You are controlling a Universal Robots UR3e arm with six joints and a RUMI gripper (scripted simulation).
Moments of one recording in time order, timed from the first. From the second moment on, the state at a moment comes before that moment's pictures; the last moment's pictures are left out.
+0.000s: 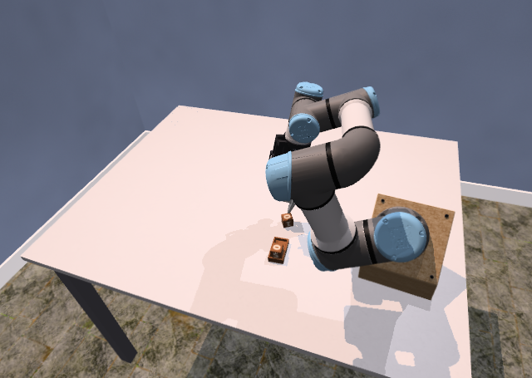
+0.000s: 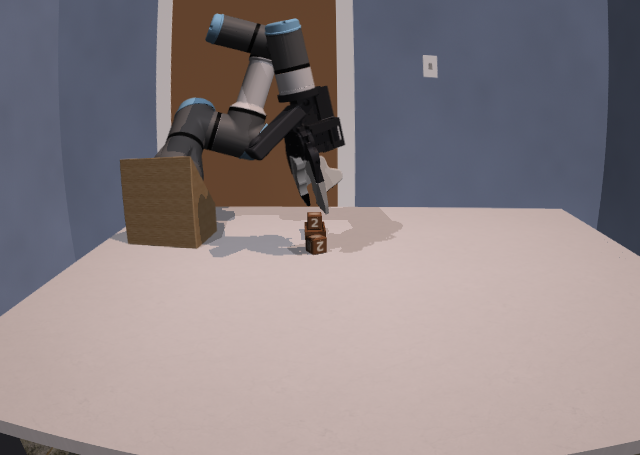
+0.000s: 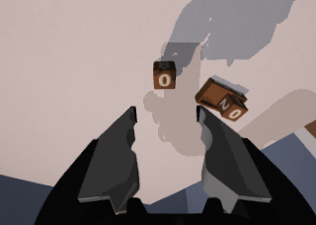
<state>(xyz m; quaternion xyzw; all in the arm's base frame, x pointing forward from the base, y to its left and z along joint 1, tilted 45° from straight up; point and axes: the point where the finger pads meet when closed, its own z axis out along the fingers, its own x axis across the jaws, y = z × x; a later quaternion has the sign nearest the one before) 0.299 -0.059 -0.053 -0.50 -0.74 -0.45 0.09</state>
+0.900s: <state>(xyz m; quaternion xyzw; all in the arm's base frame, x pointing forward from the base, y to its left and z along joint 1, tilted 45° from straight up) 0.301 -0.059 -0.052 -0.49 -0.78 -0.35 0.14</state>
